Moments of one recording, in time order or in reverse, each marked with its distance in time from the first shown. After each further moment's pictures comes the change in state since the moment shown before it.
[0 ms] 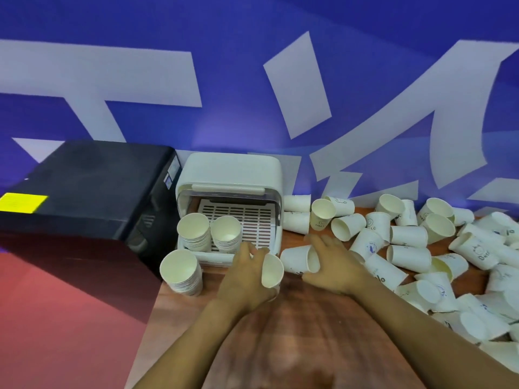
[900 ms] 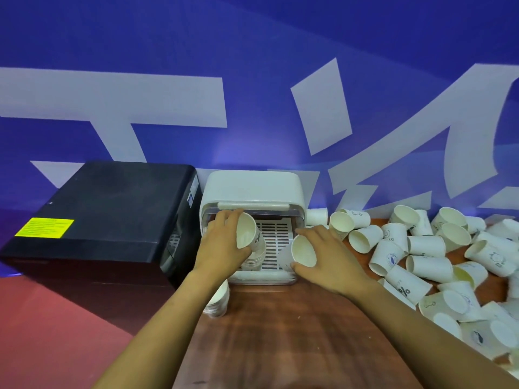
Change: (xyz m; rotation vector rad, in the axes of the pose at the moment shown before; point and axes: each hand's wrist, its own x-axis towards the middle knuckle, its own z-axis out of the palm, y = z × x) left_hand 0.025 -0.065 -0.111 0.006 0.283 -0.056; right_hand 0.019 -0.087 -0.013 0.088 0.267 -0.104
